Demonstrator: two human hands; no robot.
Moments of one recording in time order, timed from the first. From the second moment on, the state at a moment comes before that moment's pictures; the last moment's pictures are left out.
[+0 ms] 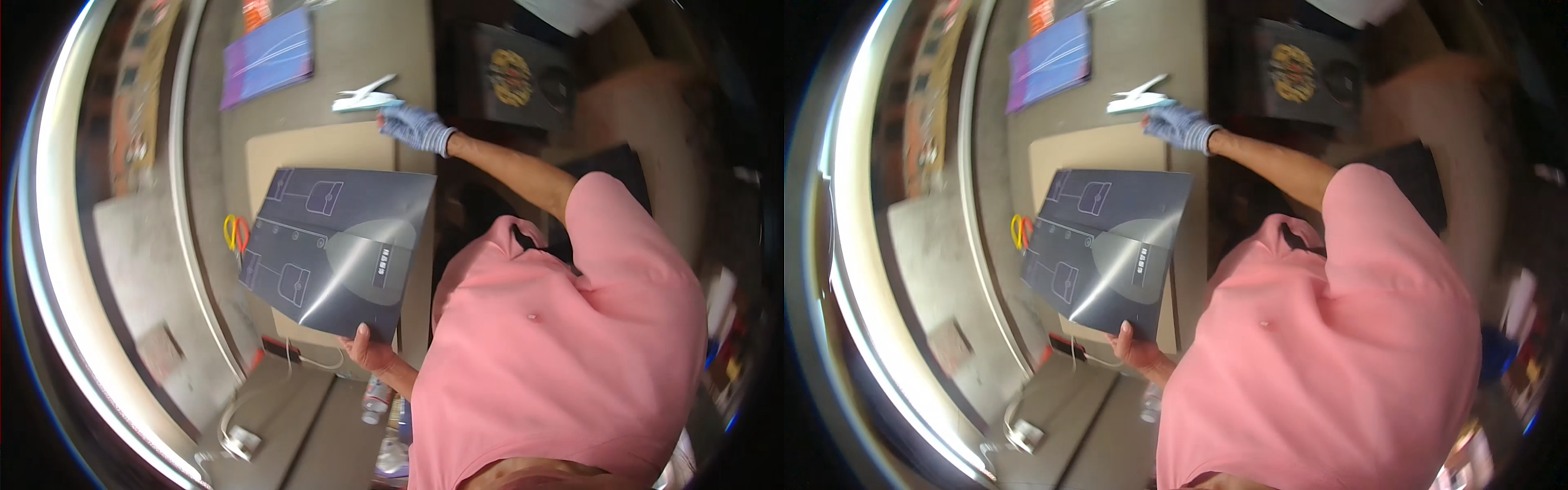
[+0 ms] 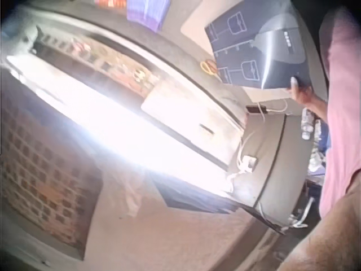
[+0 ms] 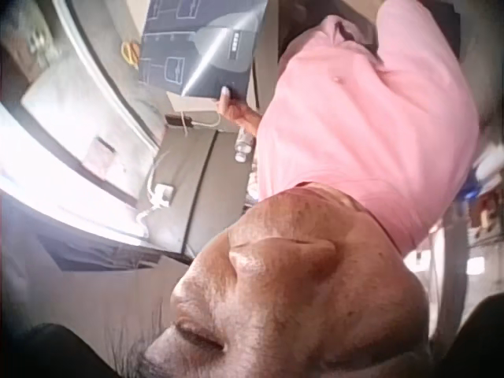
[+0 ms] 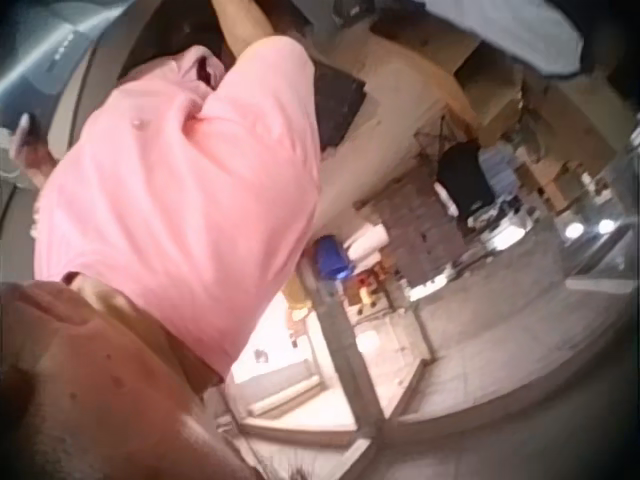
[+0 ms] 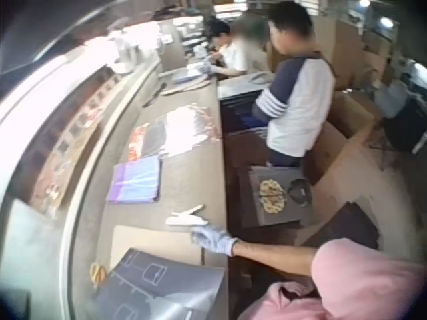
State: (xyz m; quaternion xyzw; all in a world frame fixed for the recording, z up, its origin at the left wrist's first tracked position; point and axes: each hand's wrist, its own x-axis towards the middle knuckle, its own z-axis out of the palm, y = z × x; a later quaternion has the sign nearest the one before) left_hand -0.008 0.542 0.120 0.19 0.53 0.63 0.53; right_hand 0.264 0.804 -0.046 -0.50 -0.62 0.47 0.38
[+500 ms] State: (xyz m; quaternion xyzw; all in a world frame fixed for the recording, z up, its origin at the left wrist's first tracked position) left_hand 0.068 0.633 0.063 0.50 0.49 0.19 0.69; right_hand 0.471 0.368 -0.038 -0.53 0.19 0.39 0.73
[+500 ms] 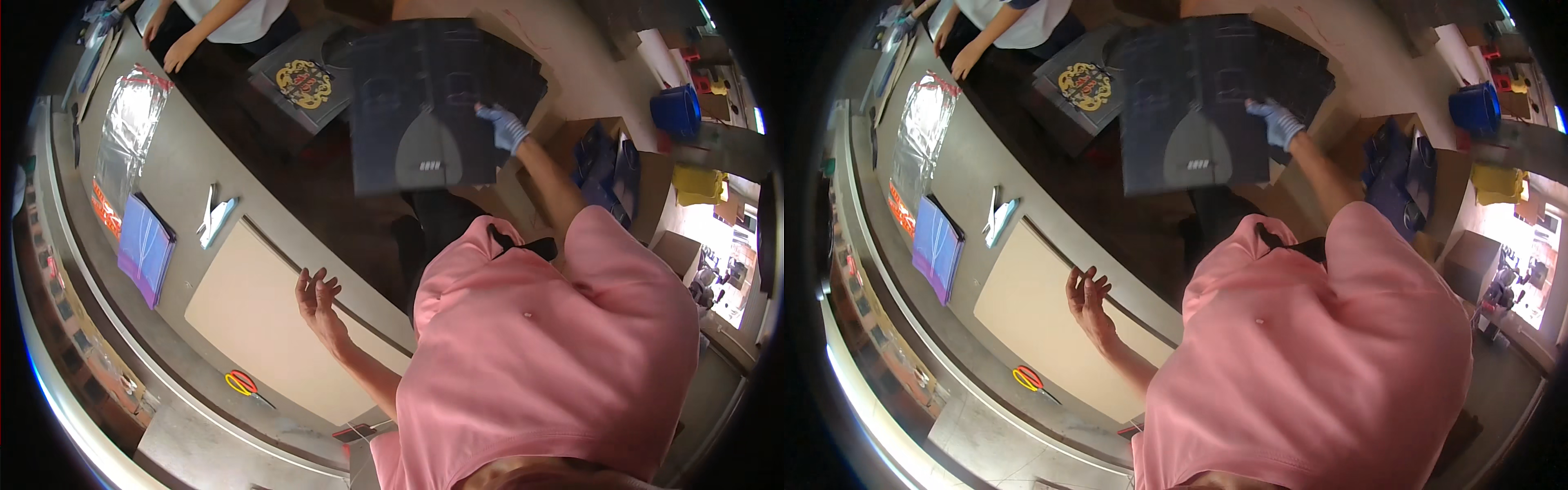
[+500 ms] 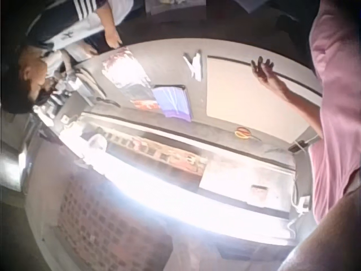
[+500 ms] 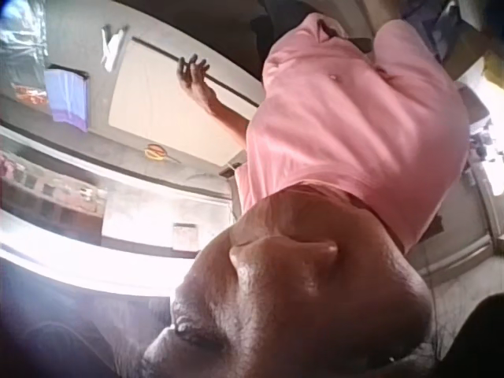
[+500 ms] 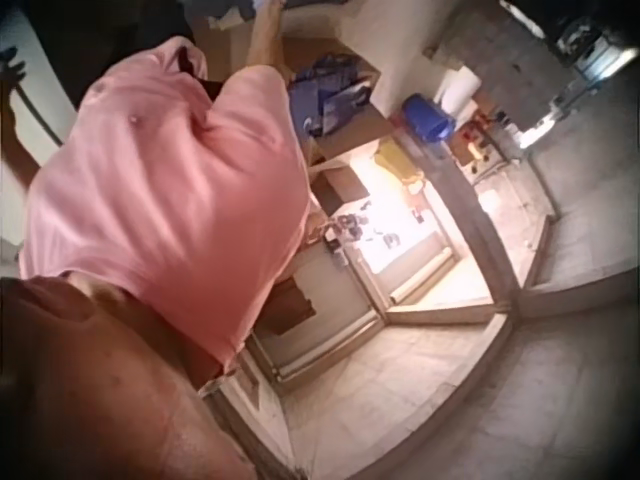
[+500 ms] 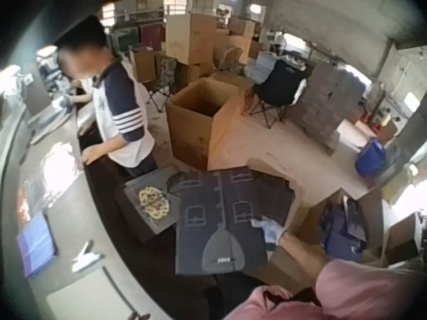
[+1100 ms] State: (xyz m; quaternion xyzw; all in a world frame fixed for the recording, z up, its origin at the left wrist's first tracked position) left_hand -0.176 0.467 -0.044 0.24 0.94 0.17 0.18; right_hand 0.568 0.257 -0.239 -0.89 0.06 0.40 0.22
